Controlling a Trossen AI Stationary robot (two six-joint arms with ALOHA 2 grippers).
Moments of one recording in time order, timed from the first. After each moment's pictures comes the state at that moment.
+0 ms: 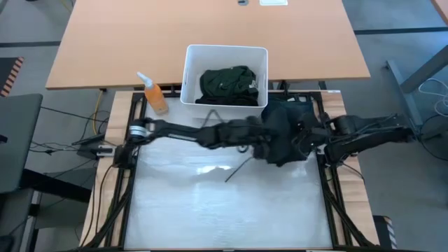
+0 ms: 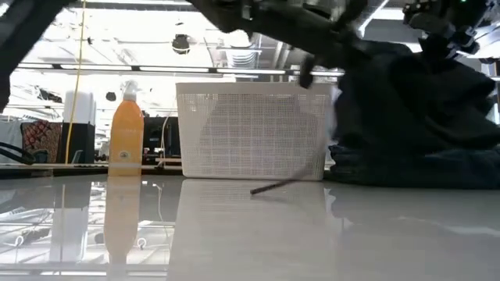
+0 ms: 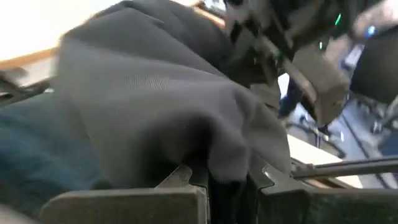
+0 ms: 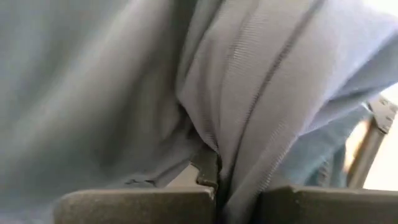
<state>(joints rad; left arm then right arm) 0.05 2.11 1.65 0.33 -0.15 -0.38 0.11 0.86 0.93 -1.27 0.64 0.86</state>
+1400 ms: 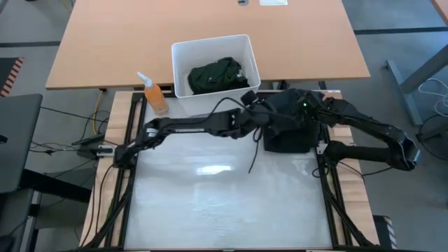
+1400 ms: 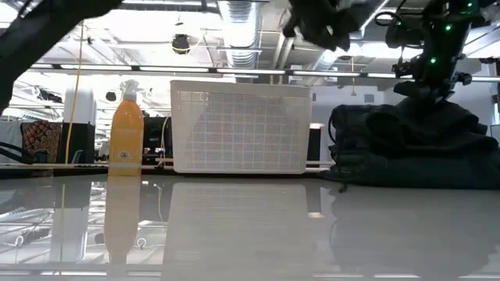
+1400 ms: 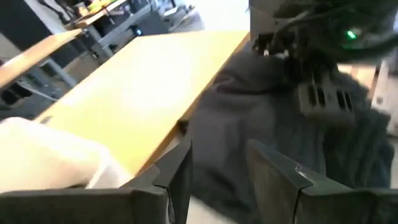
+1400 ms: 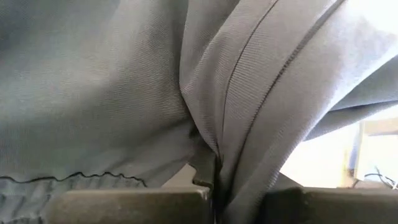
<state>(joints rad) 0.06 2.28 2.30 -0.37 -0.69 0.13 -0.67 0.88 0.77 -1.00 0.51 0.30</state>
